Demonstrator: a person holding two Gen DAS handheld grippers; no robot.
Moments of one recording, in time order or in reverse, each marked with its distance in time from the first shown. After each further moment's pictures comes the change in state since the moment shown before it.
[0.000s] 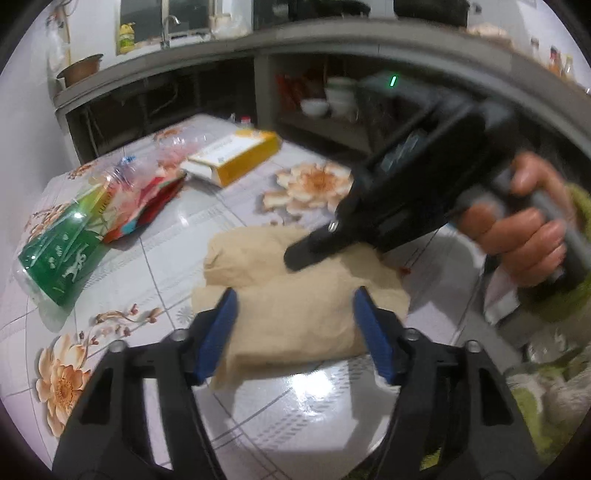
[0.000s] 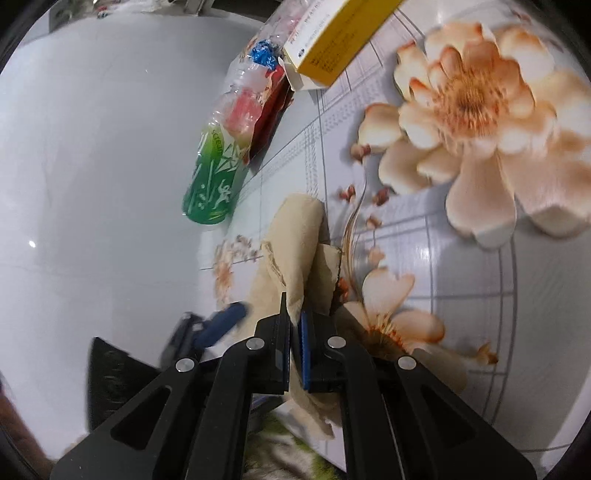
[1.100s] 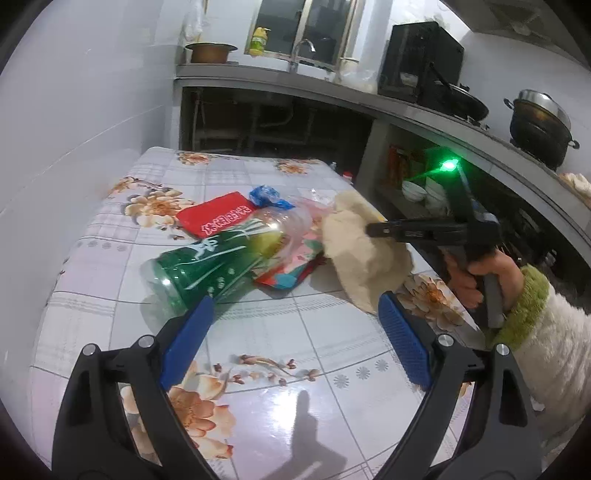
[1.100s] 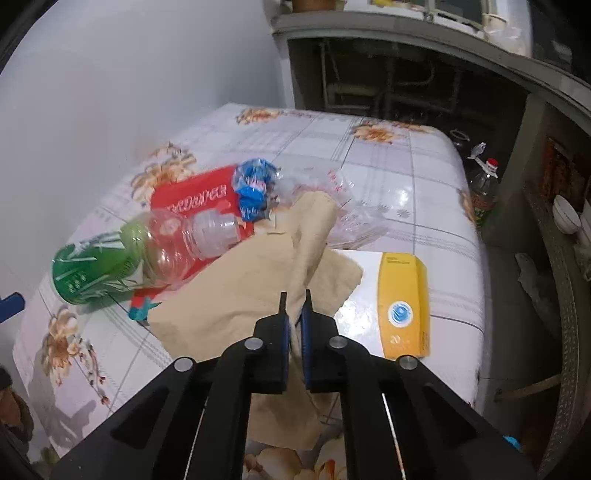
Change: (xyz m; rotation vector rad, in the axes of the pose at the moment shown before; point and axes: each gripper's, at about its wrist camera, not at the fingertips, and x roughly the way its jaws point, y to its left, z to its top) left arm -0.072 0.133 0.020 -0.420 -0.211 0.183; right arm 0.012 0.108 0.120 -0.708 -0.324 -0.702
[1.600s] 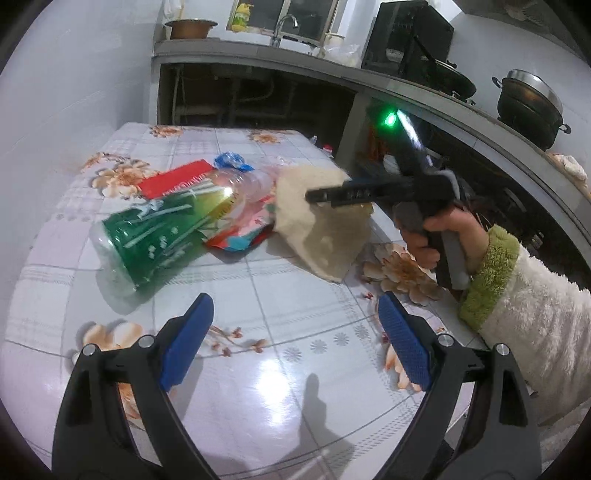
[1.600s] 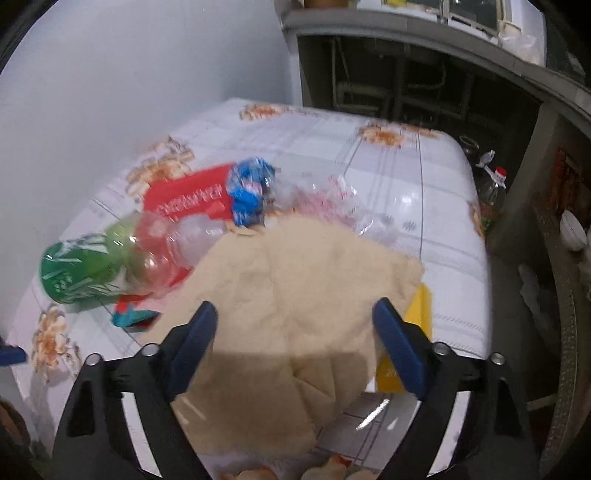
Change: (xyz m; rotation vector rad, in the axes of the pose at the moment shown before) left arm 0.014 -0.036 -0.019 0.022 0.091 -0.061; right arm 0.035 -0.001 0.012 -0.075 0.055 -0.011
